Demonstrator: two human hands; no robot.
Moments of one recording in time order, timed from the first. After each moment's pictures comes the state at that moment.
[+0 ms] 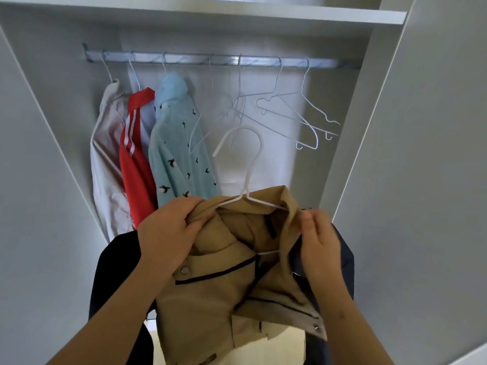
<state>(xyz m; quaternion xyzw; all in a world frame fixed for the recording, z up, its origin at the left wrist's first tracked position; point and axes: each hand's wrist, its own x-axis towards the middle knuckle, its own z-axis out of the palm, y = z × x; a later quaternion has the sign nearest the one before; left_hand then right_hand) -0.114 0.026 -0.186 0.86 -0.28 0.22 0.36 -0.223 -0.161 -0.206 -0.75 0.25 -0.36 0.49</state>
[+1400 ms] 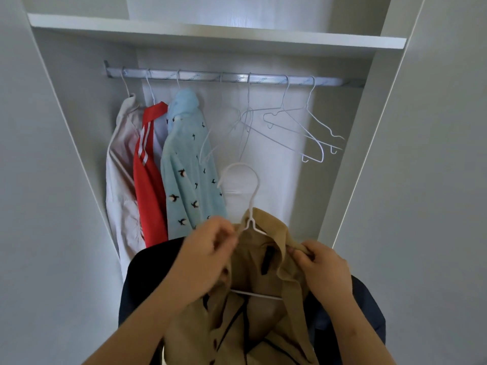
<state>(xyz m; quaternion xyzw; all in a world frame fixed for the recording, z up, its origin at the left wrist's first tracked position) -0.154 0.027 -0.177 0.80 -0.31 -0.03 0.51 -0.235 -0.166 -0.218 -0.90 0.25 -0.22 0.29</state>
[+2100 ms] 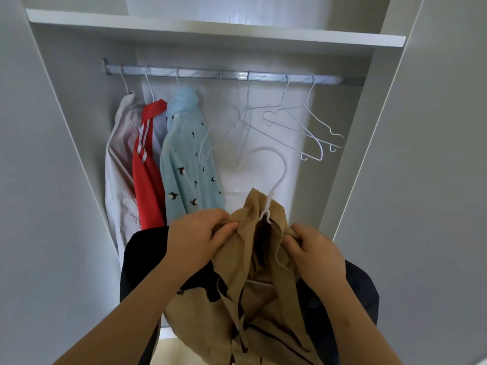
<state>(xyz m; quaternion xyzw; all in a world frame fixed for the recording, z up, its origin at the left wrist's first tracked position) -0.122 0.024 -0.178 0.81 -0.42 0.27 0.30 -0.227 -0.154 -0.197 -0.92 0.17 -0.25 0.25</state>
